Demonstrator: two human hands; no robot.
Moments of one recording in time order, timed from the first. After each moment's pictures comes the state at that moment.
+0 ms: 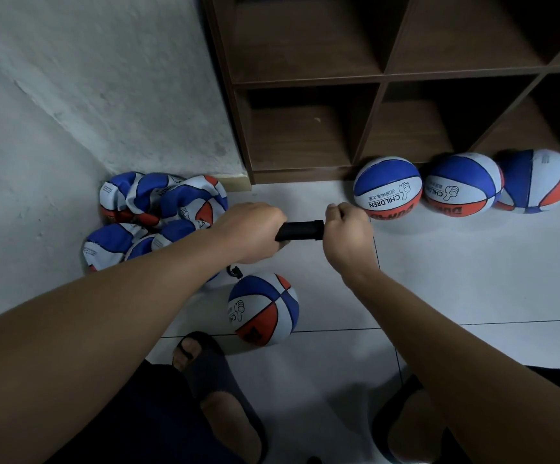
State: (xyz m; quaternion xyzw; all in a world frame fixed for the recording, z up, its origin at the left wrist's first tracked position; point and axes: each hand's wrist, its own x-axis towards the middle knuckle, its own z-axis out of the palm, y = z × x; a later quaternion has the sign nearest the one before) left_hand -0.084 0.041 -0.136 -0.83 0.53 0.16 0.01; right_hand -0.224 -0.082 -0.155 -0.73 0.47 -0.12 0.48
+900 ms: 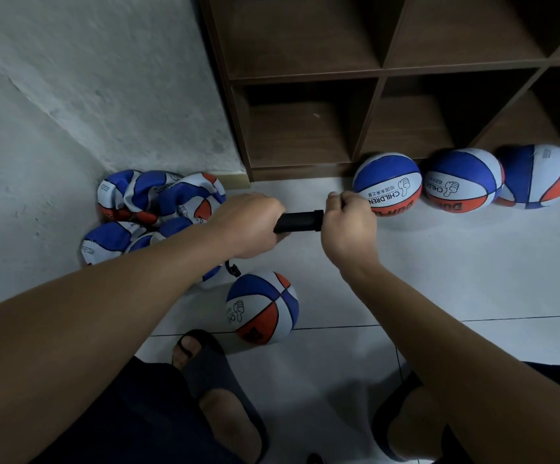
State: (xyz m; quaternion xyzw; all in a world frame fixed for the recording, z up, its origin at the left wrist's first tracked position) left_hand -0.085 0.039 -0.129 -0.84 0.53 0.14 0.00; right_hand -0.223 -0.079 -0.136 -0.73 0.47 -0.17 0.46
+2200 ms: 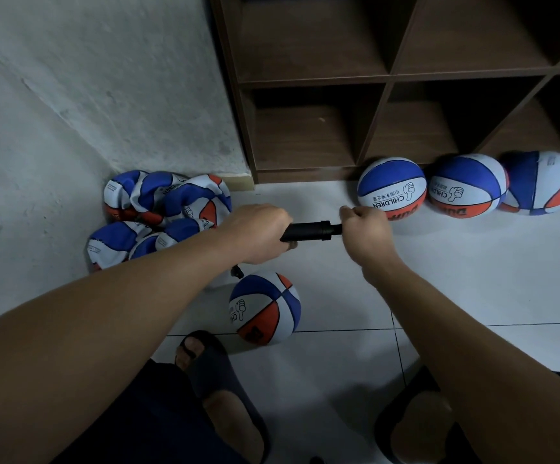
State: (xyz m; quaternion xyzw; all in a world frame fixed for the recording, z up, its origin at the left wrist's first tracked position) left_hand -0.082 0.043 -0.144 -0.82 0.54 0.18 0.01; right_hand -0.235 -0.105 -0.148 -0.69 0.50 -0.08 0.52
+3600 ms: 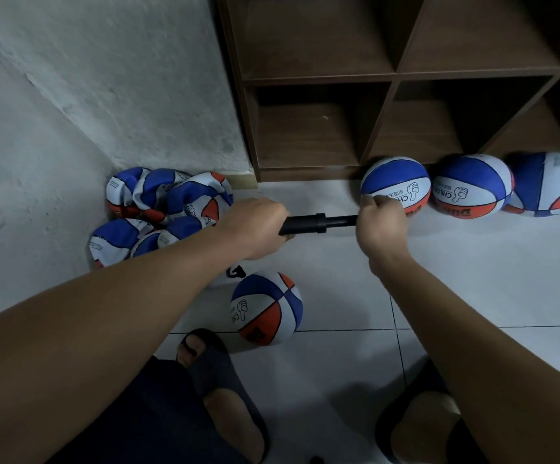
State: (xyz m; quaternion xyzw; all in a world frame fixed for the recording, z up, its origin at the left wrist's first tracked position) left_hand -0.076 0.045 -0.149 -0.85 0.52 0.14 0.00; right_hand -0.230 -0.115 -0.145 -0.69 0.53 -0.15 0.48
